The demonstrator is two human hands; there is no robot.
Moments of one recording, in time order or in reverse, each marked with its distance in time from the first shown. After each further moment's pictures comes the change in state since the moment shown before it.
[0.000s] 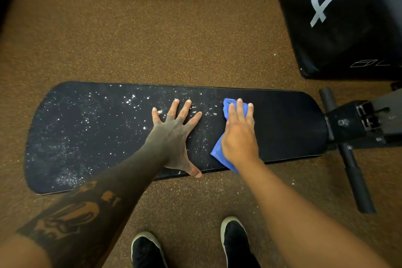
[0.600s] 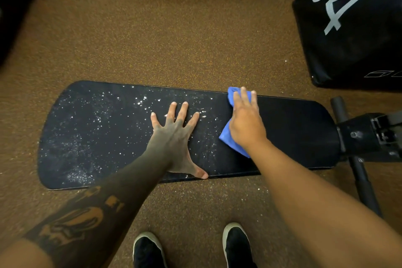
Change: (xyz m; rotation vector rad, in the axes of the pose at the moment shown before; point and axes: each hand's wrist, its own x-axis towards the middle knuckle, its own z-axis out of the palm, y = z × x) left_hand -0.013 -0.007 -0.001 -0.070 -0.001 -0.127; right_hand 0.057 -0.005 -0.006 -0.029 -0.053 -0.109
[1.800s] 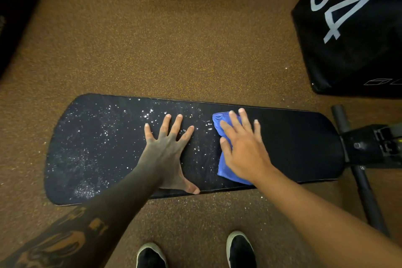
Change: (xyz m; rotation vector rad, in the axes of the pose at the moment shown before) left_hand -0.012 -0.032 0.001 0.027 -0.024 0.013; right_hand -0.041 -0.025 -0.015 -0.171 -0.091 -0.217
